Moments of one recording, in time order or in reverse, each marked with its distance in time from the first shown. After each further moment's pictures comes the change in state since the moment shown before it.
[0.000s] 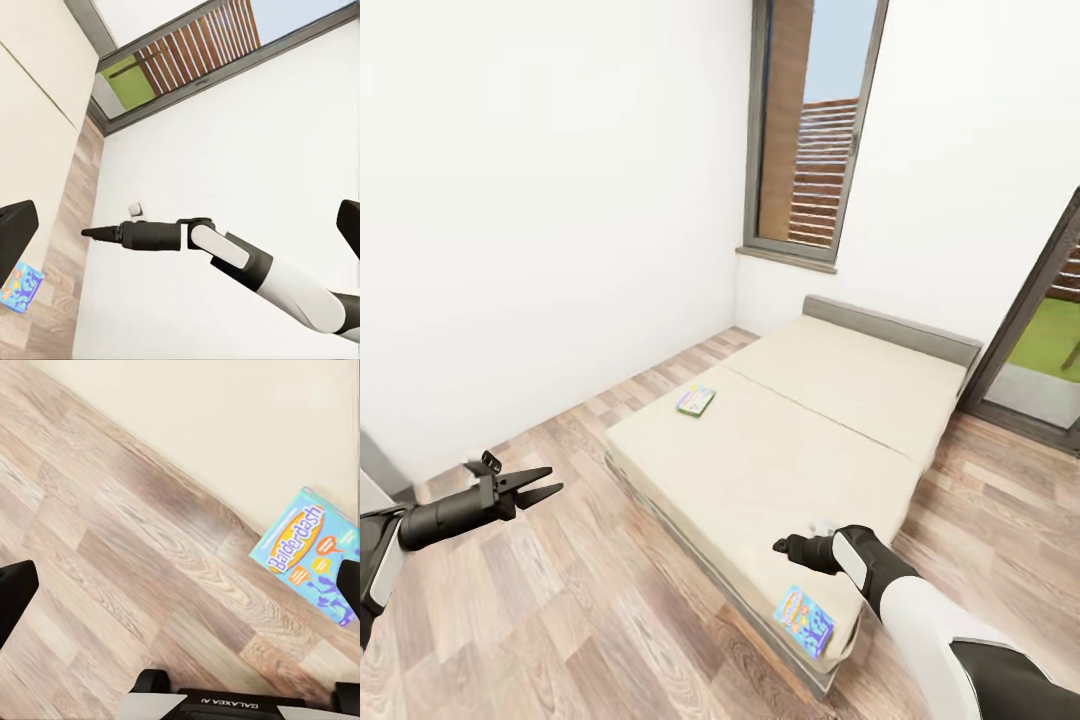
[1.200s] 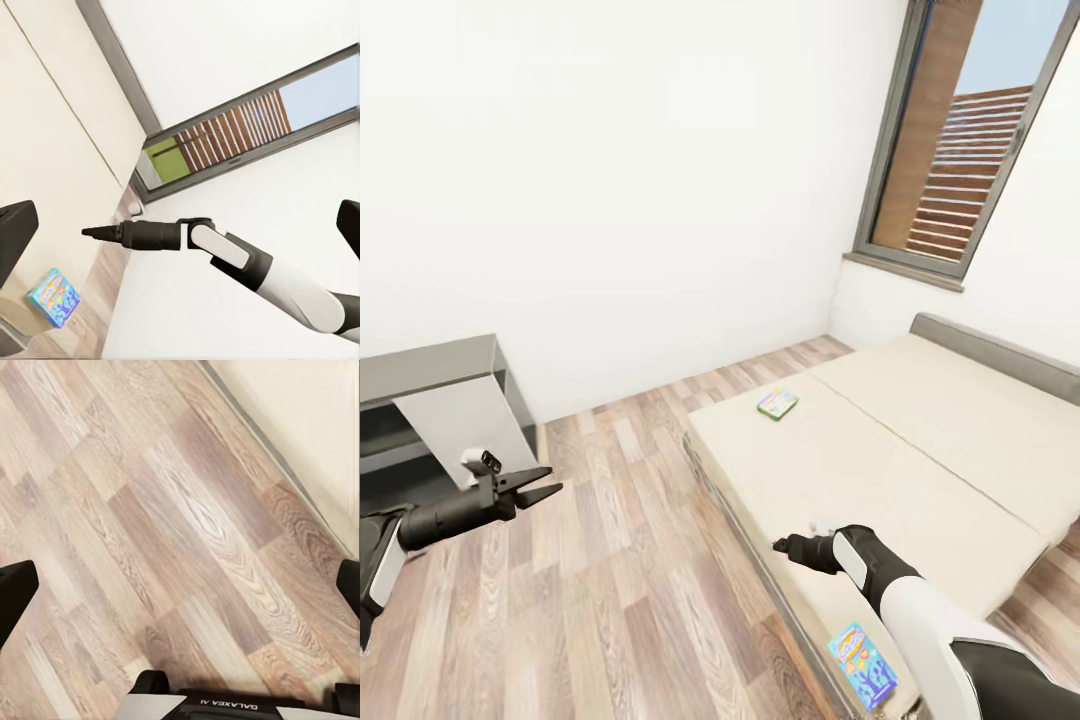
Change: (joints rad) left arm 0.000 0.001 0.000 0.000 0.001 0.002 0.000; right arm 0.000 -0.001 0.000 -0.001 0.000 -0.001 0.000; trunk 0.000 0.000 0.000
